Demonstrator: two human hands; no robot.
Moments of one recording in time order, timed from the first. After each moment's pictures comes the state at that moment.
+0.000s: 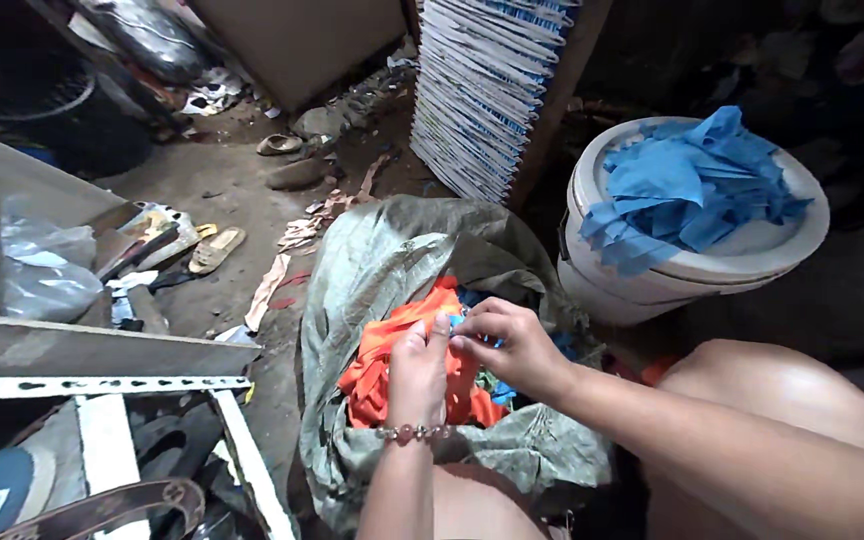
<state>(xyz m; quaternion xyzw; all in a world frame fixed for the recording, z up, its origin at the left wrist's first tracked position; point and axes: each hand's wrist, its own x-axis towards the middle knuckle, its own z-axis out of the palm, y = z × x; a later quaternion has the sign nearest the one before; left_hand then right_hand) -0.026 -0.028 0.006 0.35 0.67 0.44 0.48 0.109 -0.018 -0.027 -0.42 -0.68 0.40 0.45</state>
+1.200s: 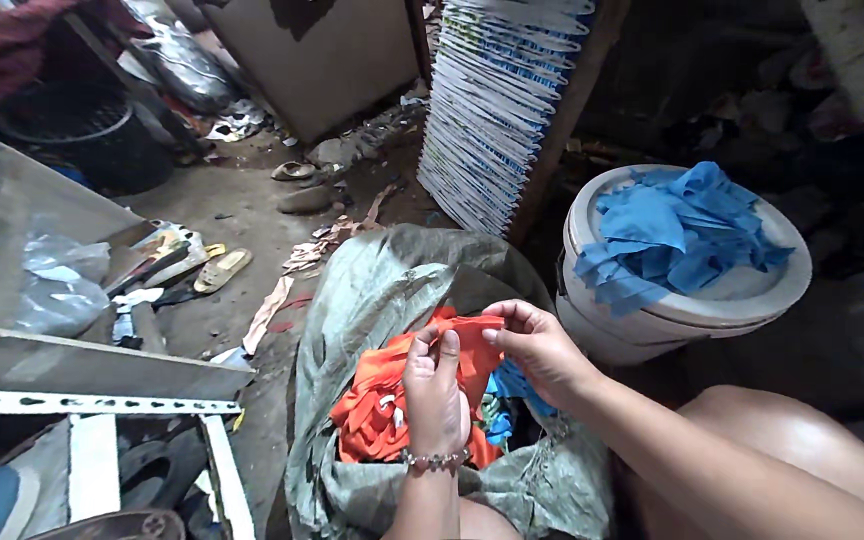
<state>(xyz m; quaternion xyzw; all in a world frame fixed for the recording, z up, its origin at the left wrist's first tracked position) 0.008 -0.019 -0.005 0.29 0.50 0.66 0.47 0.139 0.004 -0.001 -0.40 -0.30 0.72 0.48</state>
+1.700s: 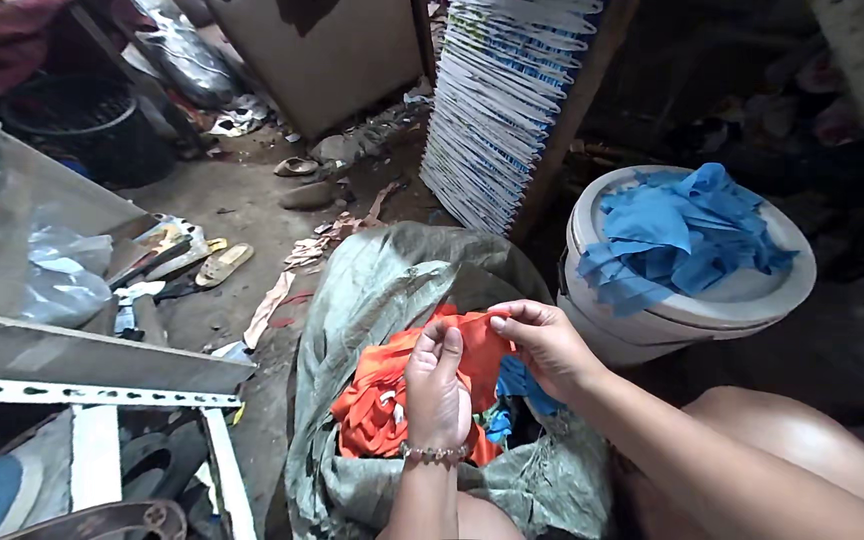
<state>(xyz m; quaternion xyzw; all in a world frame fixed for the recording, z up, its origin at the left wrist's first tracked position) 0.003 -0.019 -0.004 0.26 0.49 0.65 0.52 0.140 0.005 0.007 -0.40 -0.25 0.72 0.50</state>
